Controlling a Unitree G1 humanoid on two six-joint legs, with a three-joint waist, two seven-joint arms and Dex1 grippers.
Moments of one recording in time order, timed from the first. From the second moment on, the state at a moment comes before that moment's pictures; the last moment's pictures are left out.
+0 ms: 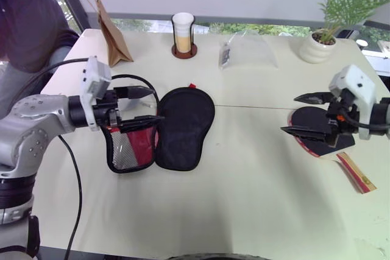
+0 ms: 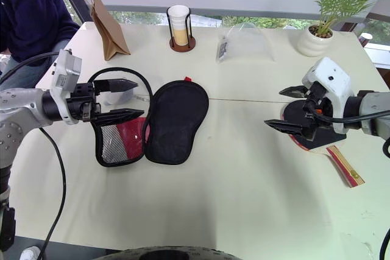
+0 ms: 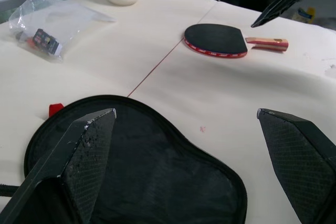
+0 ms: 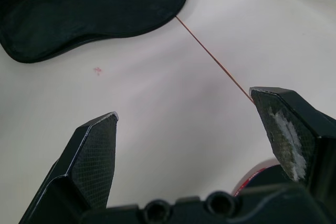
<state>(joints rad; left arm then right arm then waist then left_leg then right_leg) -0.44 0.88 0.16 -0.30 -0.80 0.73 -1.04 -0.23 -1.19 -0.30 -0.44 0.53 0.80 1.01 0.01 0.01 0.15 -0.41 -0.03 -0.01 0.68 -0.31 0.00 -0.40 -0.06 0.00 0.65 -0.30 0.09</state>
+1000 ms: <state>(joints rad) -0.39 0.90 0.15 -0.27 -0.71 0.69 -1.08 -0.50 -0.43 0.16 -0.42 0.56 1.37 0.45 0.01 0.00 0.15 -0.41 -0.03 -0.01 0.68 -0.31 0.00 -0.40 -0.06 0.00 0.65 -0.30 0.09</state>
